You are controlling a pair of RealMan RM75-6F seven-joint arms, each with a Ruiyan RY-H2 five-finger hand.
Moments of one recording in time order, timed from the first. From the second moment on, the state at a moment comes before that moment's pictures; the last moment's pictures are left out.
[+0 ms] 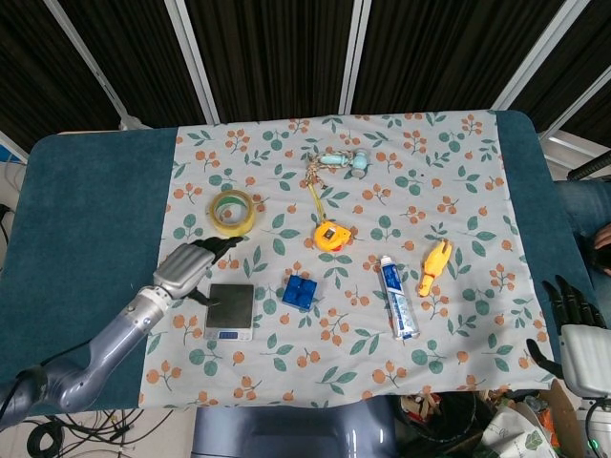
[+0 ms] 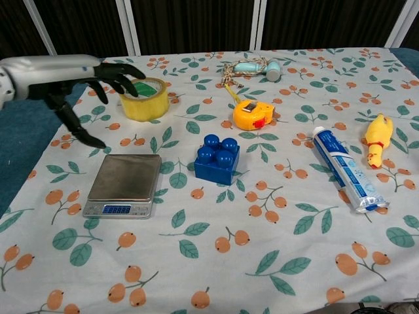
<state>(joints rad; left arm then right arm) -0.74 -1.33 -0.22 -1.61 1.22 0.72 0.12 0.02 -1.11 0.08 -1.66 -1.46 1.53 -0.14</state>
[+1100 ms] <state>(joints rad) -1.08 -1.59 -0.22 -1.33 1.21 0.42 -0.03 0.02 -1.11 0.08 -1.66 -1.46 1.52 -0.13</state>
